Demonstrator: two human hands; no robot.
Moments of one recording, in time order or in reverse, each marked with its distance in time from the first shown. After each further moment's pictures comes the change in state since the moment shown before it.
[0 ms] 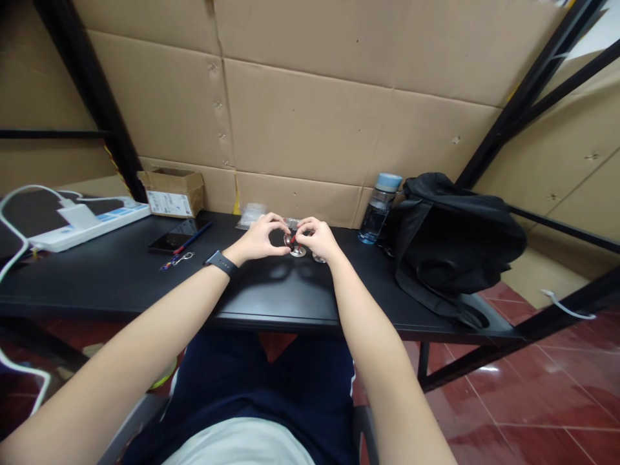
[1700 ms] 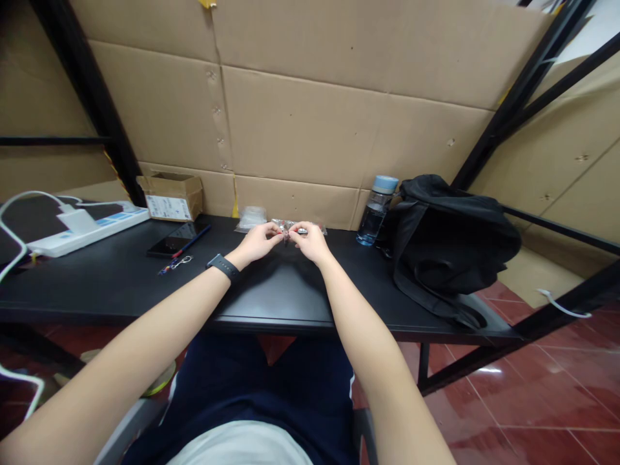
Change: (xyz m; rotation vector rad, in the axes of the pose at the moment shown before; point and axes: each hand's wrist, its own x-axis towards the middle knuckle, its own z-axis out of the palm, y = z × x) left_hand 0.007 -0.014 0.021 -0.136 0.013 -0.274; right_hand 0.003 0.009 0.023 0.128 0.056 0.165
